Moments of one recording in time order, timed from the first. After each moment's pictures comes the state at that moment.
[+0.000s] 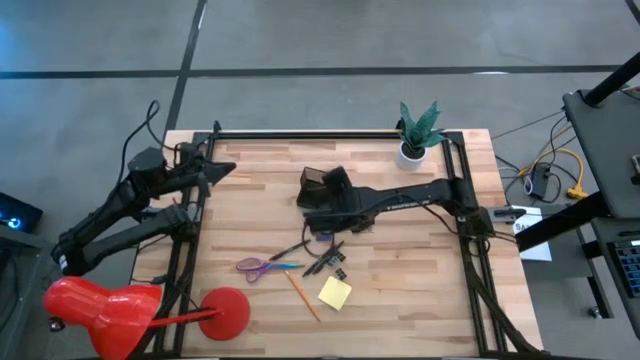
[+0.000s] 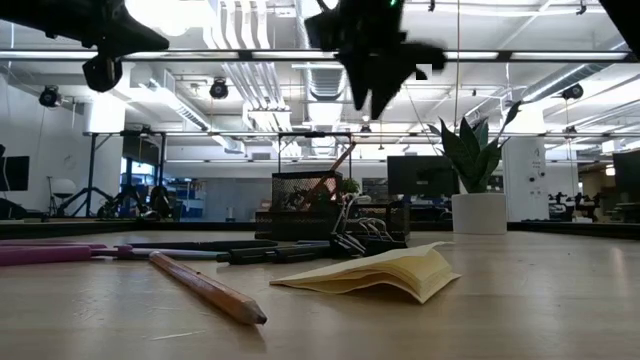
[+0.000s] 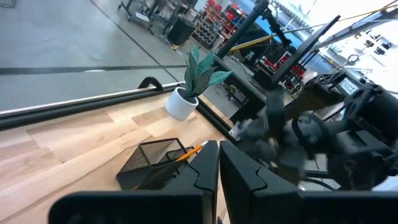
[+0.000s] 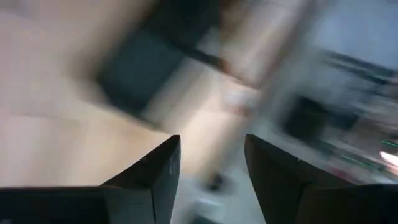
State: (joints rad) left arm 0.61 0.35 0.57 -0.37 0.23 -0.60; right arm 0.13 2.12 2.03 -1.51 0.65 -0.31
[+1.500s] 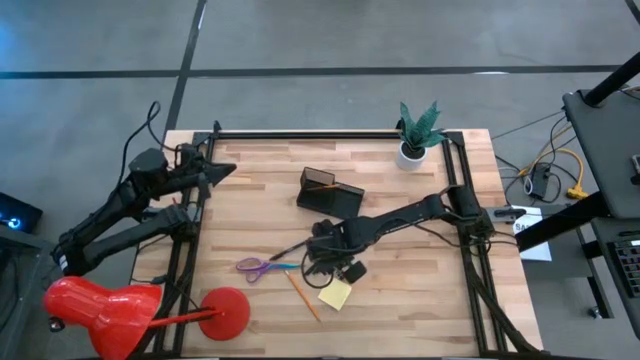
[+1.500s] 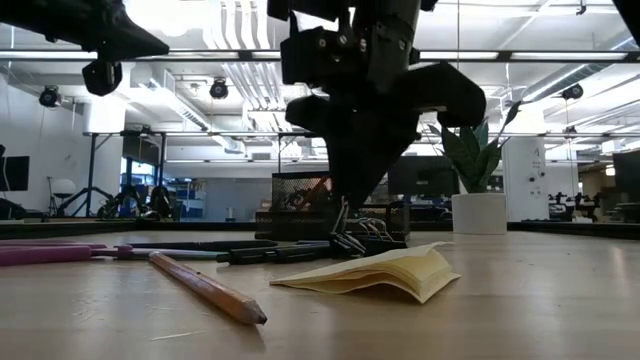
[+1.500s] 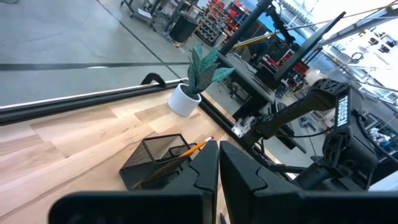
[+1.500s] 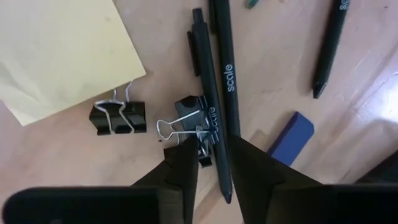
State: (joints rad) left arm 0.61 0.35 0.55 -0.38 0.23 -0.60; right arm 0.22 2.12 1.66 -0.89 0.05 -0.41
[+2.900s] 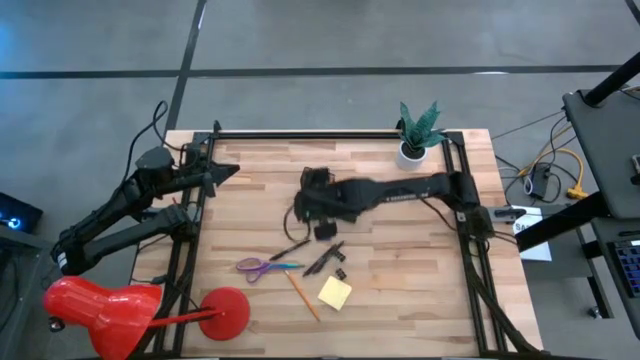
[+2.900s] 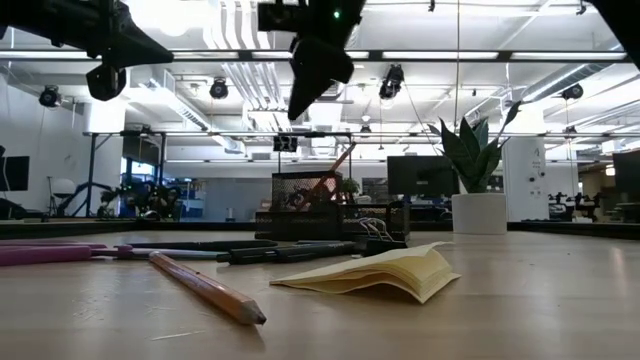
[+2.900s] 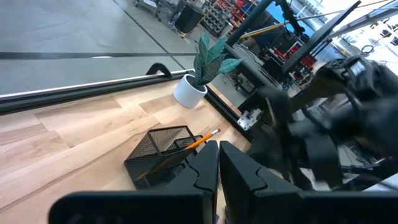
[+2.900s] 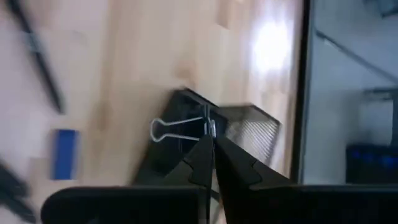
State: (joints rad) left arm 0.61 0.40 0.55 -0.38 0.23 -0.59; right arm 0.05 2.09 1.96 -0.95 0.43 -0.26
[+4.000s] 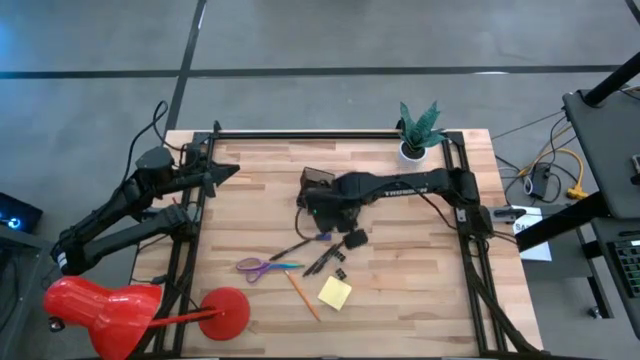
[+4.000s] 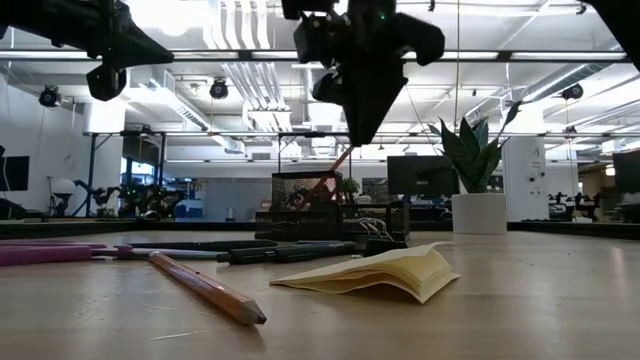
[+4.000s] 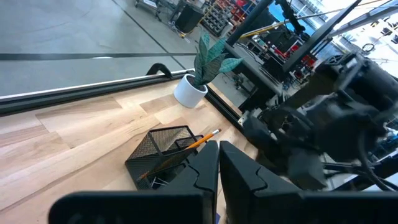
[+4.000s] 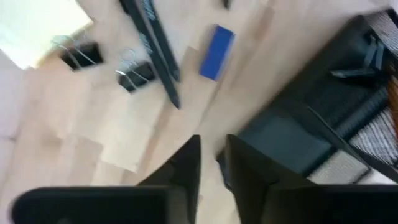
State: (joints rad) left arm 0.61 0.40 0.55 -0.38 0.23 -0.59; right arm 0.02 2.08 1.91 -1.28 -0.01 -0.36
